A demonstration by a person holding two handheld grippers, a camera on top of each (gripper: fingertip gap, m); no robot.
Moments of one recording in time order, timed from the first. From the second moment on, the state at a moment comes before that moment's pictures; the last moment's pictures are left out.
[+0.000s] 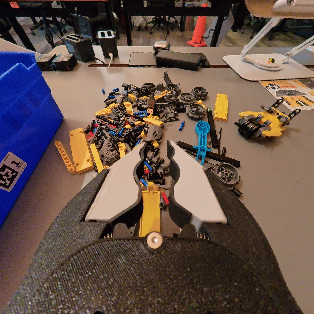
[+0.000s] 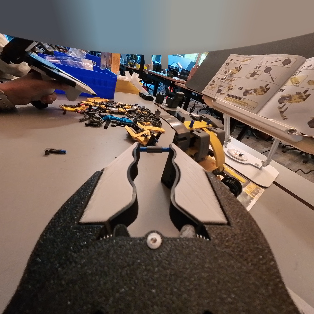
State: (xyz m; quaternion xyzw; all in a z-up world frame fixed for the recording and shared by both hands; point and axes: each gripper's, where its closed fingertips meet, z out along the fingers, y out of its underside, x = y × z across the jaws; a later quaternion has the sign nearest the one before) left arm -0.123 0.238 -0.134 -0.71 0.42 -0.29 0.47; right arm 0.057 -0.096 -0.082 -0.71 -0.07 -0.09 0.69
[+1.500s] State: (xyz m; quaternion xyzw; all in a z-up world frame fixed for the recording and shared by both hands) left arm -0.119 0.235 -0.141 -0.72 0.44 -0.29 0.46; right arm 0.054 -0.095 -0.084 -0.72 -0.08 -0.10 0.69
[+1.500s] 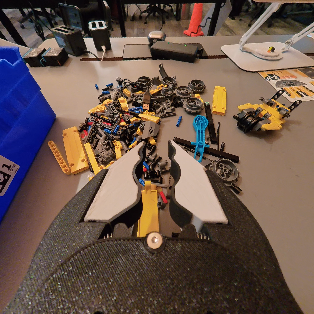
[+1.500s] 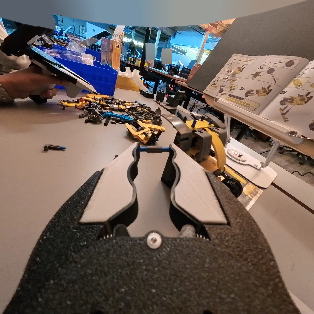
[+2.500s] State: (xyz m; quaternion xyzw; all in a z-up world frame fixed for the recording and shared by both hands) left arm -0.125 0.218 -0.110 -0.68 0.38 -0.39 0.49; right arm 0.039 -0.095 -0.080 -0.71 -0.08 -0.08 0.70
